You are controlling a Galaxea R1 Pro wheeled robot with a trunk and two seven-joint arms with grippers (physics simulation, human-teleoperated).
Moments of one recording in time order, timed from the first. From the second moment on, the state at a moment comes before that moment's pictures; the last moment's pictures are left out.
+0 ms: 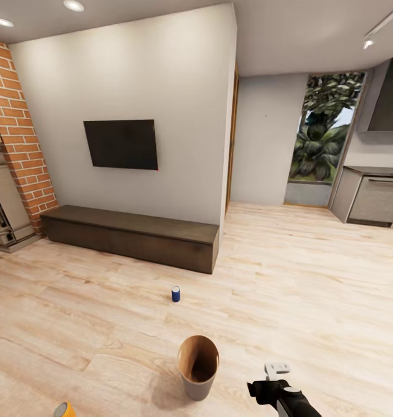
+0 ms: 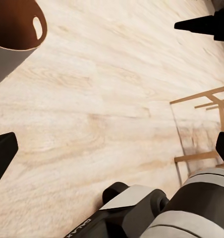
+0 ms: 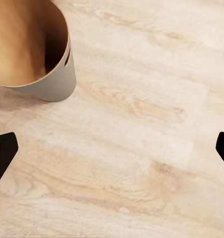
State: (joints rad) left arm 0.00 0.15 0.03 -0.83 0.17 0.18 -0.96; right arm -0.39 0.00 0.02 -0.47 0.01 0.22 0.04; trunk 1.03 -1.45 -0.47
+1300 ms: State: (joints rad) left arm 0.00 0.15 0.03 -0.83 0.17 0.18 -0.96; right arm -0.39 0.01 0.02 -0.47 0.01 0.22 0.04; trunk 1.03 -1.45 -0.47
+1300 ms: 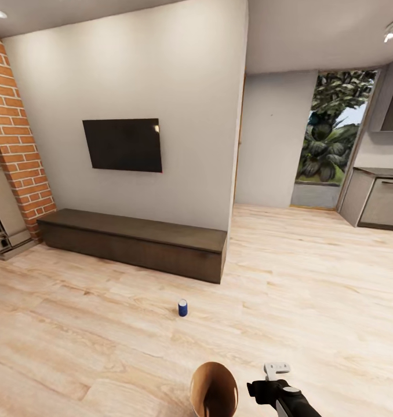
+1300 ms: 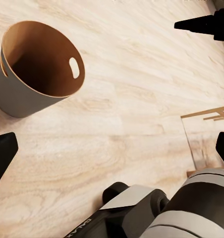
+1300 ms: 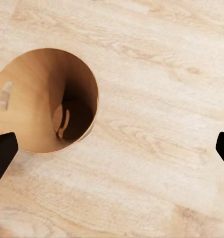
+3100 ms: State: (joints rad) left arm 0.00 0.15 0.02 -0.83 0.17 0.18 -0.96; right arm -0.39 0.01 0.02 -0.47 0.01 0.21 0.04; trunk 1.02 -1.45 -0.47
